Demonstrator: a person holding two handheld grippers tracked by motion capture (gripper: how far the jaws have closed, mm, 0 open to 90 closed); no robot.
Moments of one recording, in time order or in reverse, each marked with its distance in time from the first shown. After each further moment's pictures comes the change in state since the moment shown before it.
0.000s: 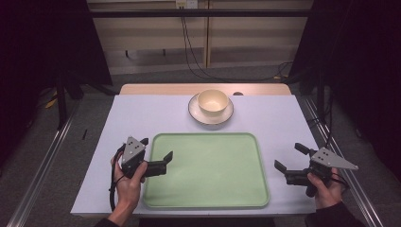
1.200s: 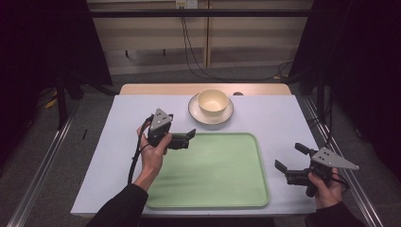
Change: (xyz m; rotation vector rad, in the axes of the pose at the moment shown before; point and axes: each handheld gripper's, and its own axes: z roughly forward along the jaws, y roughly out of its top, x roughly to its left) left arm -0.009 0.053 0.081 -0.002 -0.133 0.092; right arm -0.002 0.000 0.000 -0.009 0.008 0.005
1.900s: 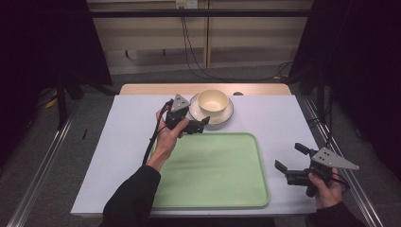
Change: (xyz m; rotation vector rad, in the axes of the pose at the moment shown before) left arm 0.009 0.023 0.067 0.025 -0.036 0.019; right arm 0.000 0.000 0.000 0.000 0.006 -0.002
